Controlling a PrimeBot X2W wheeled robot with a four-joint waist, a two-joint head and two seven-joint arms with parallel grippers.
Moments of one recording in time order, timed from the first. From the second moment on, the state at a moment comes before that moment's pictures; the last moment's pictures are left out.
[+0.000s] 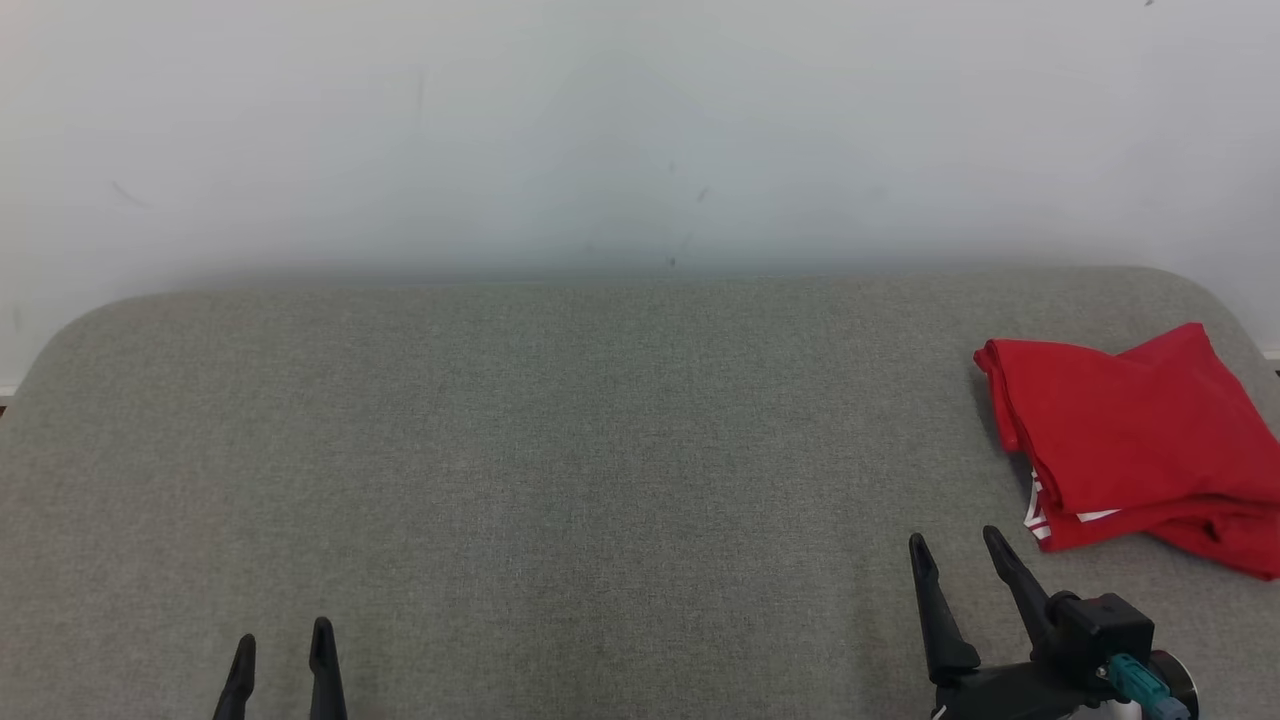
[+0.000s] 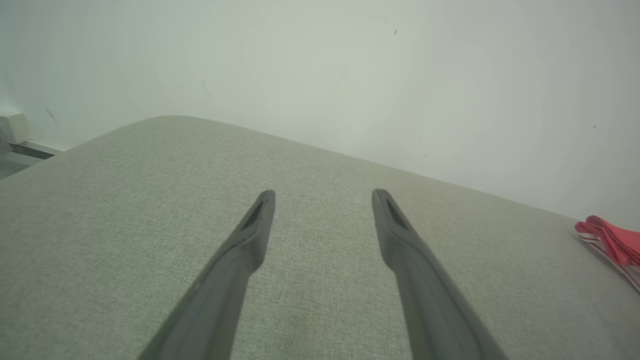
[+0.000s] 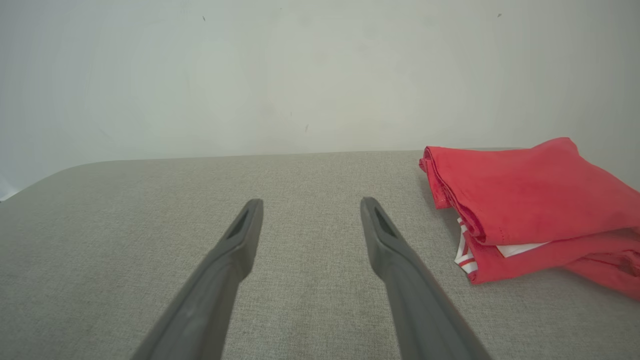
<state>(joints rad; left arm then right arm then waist) 0.10 0.05 0.06 0.15 -0.34 -0.12 -0.26 -0.02 -0.05 0.03 0.19 0.12 0.13 -0.11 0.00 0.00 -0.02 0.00</state>
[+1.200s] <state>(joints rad) 0.07 0.04 0.07 0.21 -0.75 -0.12 -0.13 0.02 -0.05 -0.01 0.21 0.60 0.13 -0.04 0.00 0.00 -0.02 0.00</state>
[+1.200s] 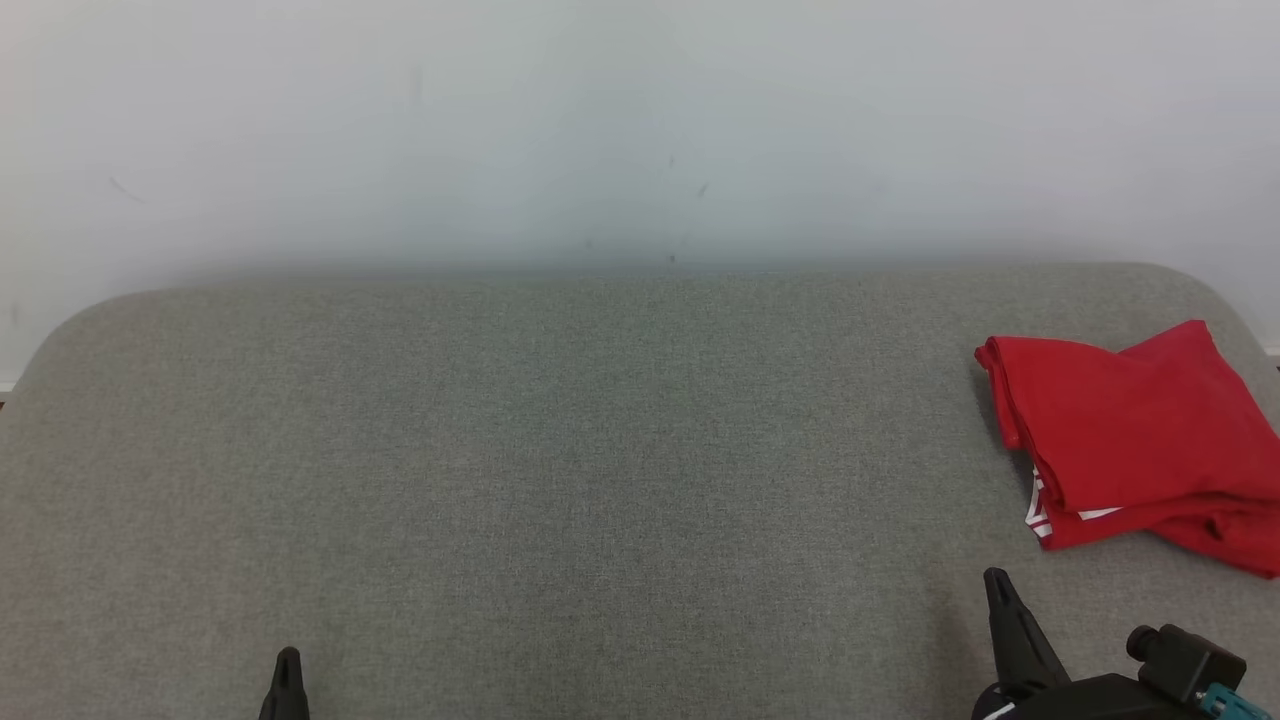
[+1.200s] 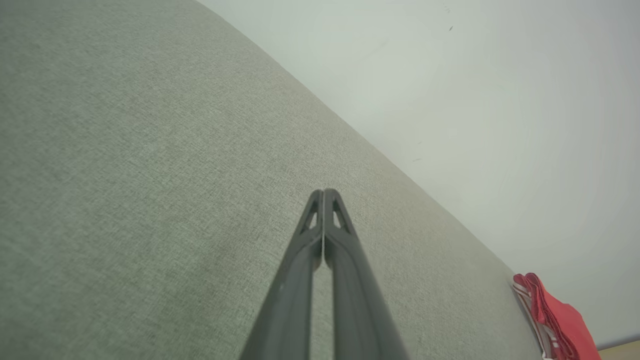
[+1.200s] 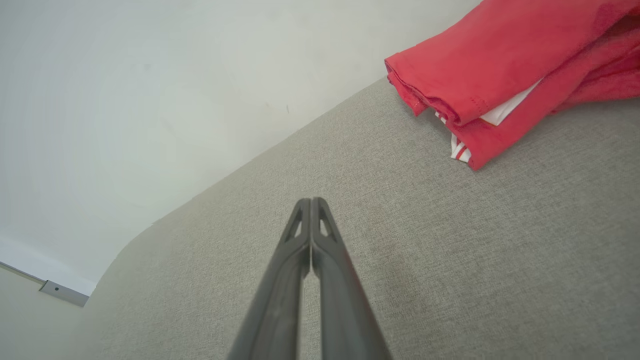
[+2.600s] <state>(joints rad) 0.00 0.04 0.07 0.20 -1.20 -0.12 0.00 0.01 -0.05 -0.08 0.18 1.14 0.13 0.04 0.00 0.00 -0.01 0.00</state>
